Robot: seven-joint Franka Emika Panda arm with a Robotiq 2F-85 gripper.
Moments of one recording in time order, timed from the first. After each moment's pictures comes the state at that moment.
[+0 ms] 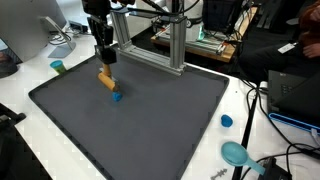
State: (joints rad) arm -0.03 0.21 -0.05 -2.02 -0.10 2.45 0.22
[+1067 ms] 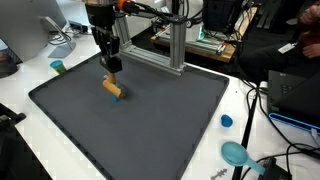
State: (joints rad) arm -0.01 0.28 -0.04 -1.98 -0.10 2.45 0.20
